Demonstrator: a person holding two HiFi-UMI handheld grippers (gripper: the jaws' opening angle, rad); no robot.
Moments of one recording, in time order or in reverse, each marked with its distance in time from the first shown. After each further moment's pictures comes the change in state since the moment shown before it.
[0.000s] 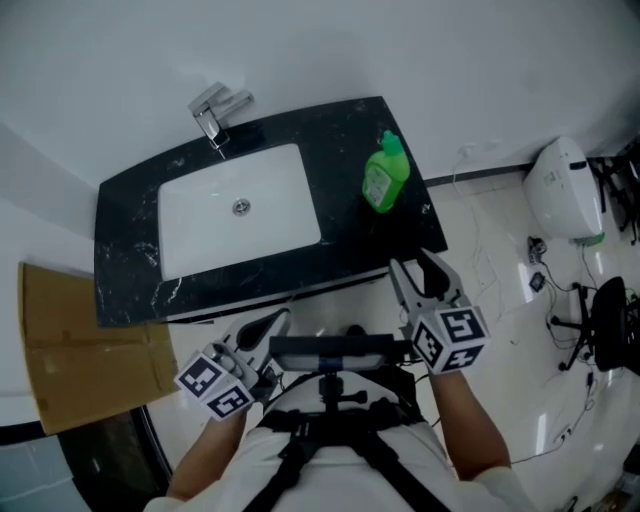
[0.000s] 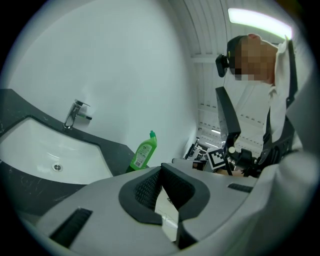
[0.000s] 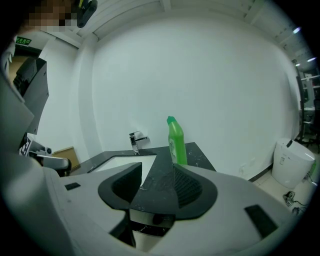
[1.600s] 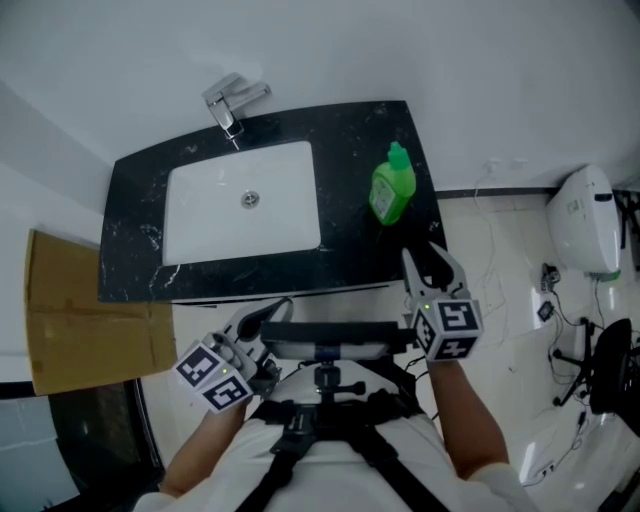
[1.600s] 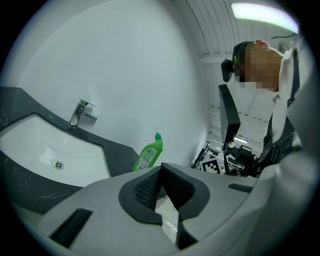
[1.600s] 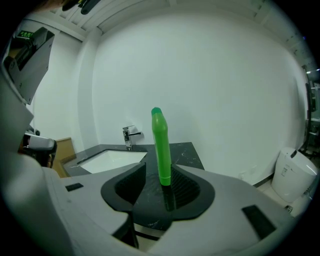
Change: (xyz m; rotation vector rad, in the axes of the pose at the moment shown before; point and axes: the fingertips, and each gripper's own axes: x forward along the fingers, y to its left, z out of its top) left arm 0.042 -0.003 0.008 -0.051 -0.052 0.113; right arm 0.043 -0.059 -0.001 -0.068 0.033 0.002
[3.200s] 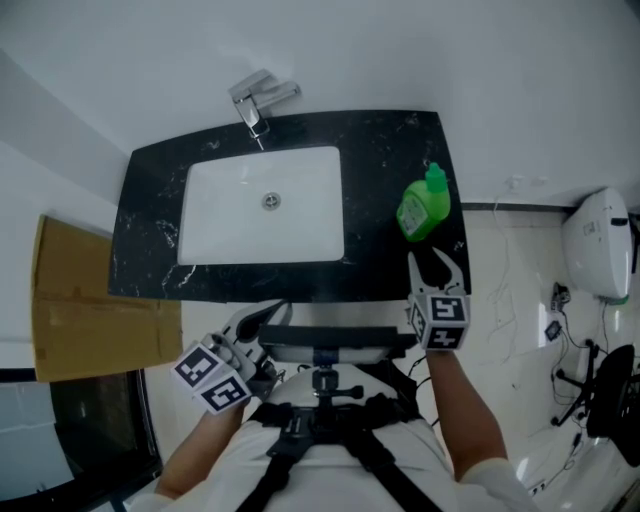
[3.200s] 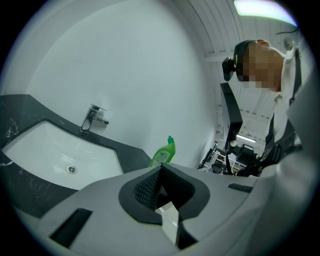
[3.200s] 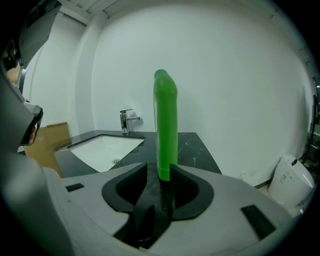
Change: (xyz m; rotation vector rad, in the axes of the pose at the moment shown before) left arm -0.015 0.039 0.016 -0.007 0.000 0.083; right arm 0.074 -0.003 -0.042 -0.086 0.086 -0.026
